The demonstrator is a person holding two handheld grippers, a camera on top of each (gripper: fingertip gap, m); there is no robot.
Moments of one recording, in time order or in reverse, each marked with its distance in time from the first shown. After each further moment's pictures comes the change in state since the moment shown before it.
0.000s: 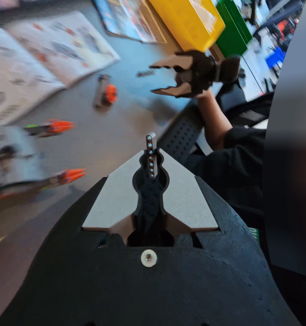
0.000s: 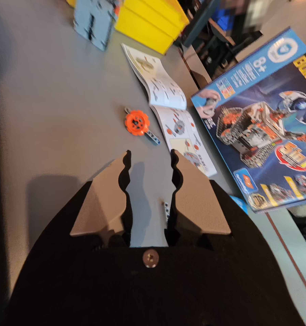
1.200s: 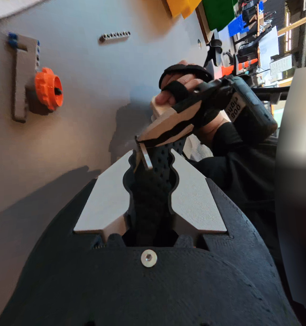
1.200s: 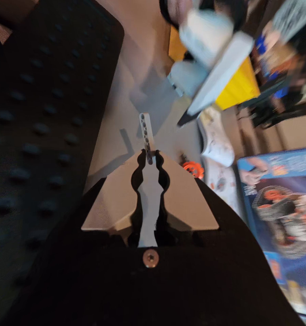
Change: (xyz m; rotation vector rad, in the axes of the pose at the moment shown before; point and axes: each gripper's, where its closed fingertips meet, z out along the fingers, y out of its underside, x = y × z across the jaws) left arm 0.012 0.002 0.151 -0.241 0.259 -0.141; right arm -0.091 -0.047 0.007 0.122 -0.294 -0.286
